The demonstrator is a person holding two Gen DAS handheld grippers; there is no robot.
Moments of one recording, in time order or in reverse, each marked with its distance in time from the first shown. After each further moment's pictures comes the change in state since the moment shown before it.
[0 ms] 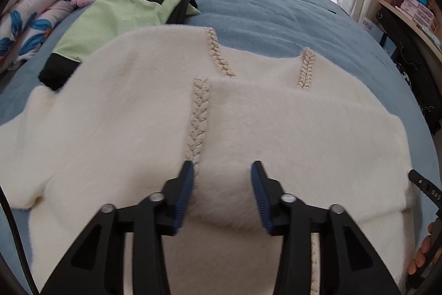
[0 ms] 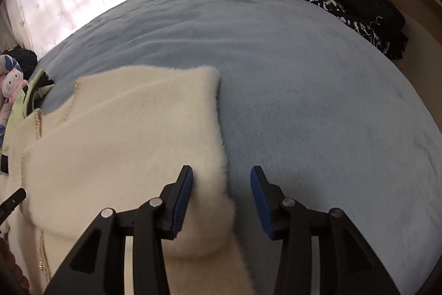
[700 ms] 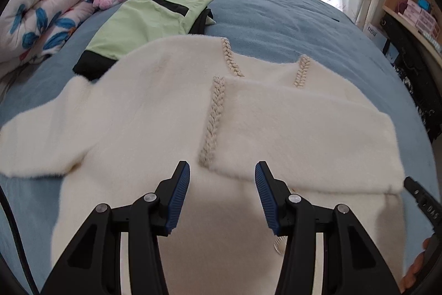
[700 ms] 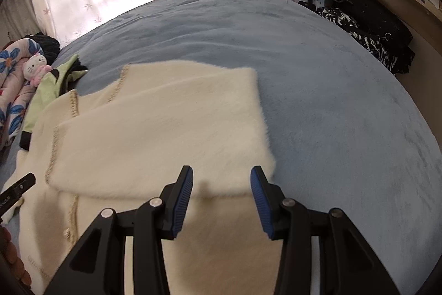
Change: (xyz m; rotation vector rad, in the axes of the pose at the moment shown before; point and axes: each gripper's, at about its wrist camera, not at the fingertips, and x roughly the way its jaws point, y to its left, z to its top) left arm -0.071 0.003 -0.029 -0.040 -0.016 0.029; right arm -0.064 0.042 -0.035 -0.080 -0.021 0.066
